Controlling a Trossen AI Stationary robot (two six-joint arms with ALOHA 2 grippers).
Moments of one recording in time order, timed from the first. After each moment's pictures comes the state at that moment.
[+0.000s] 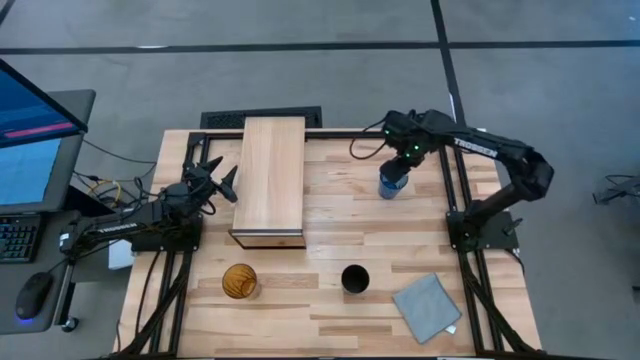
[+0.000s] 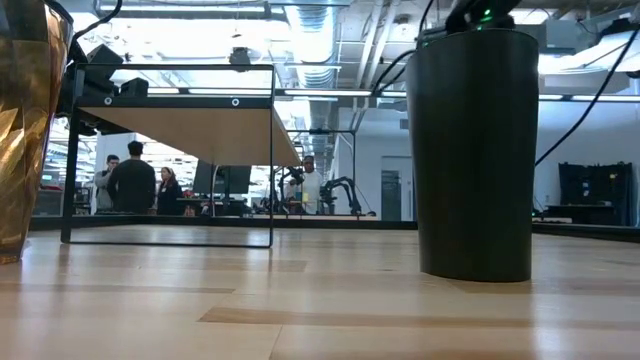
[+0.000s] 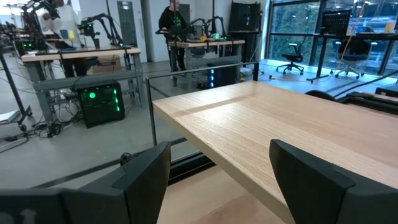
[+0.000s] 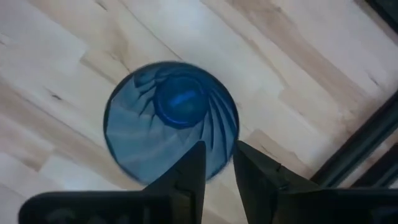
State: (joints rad) left arm 0.26 0.13 0.01 0.09 -0.72 -0.04; right arm -0.58 1.49 1.25 -1.23 0.04 0.26
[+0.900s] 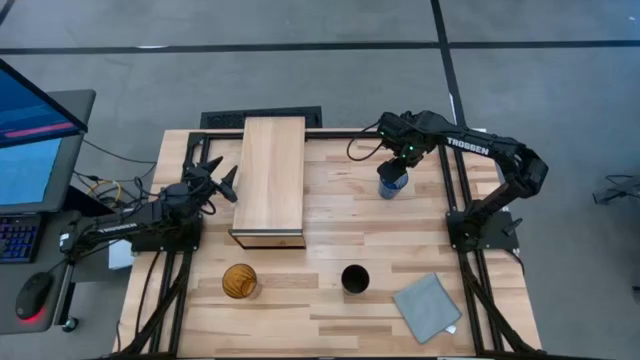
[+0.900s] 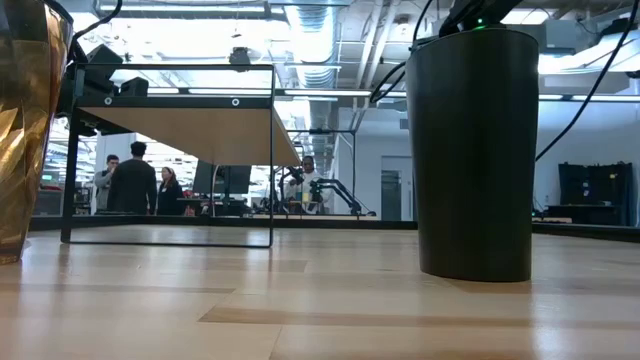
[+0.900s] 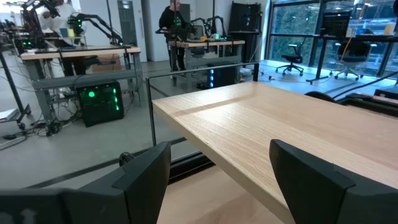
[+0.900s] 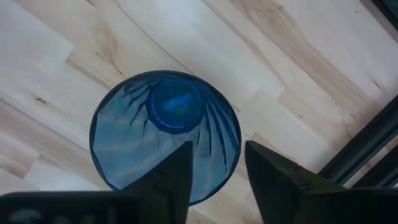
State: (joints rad) left arm 0.26 0.13 0.01 0.09 -0.72 -0.05; right arm -0.58 1.53 1.25 -1.22 0.05 0.25
